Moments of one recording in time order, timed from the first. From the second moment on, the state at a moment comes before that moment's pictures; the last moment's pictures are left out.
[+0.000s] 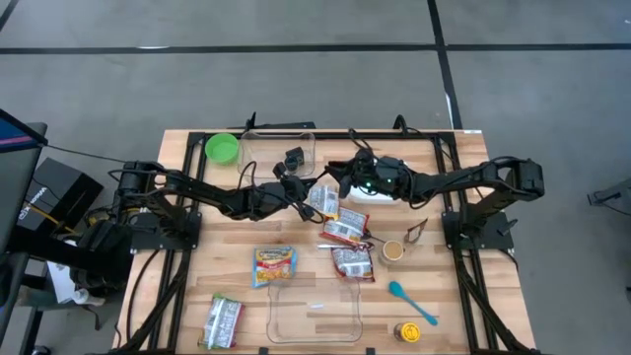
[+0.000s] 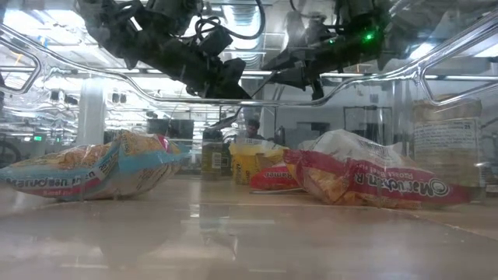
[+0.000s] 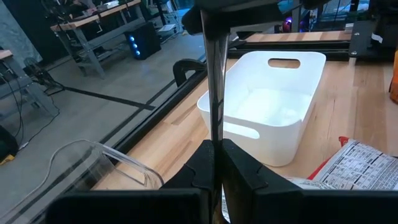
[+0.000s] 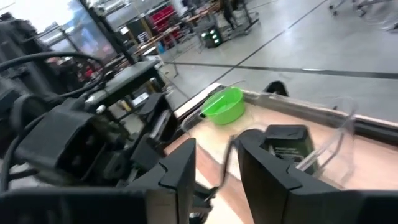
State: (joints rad) left arm 0.02 1.63 0.72 0.63 -0.61 0.07; right arm -0.19 1.50 0.71 0.68 0.24 0.53
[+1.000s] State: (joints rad) left arm 0.02 1.63 0.72 0.63 -0.61 0.07; right arm -0.18 1.50 0.71 0.67 0.27 0.52
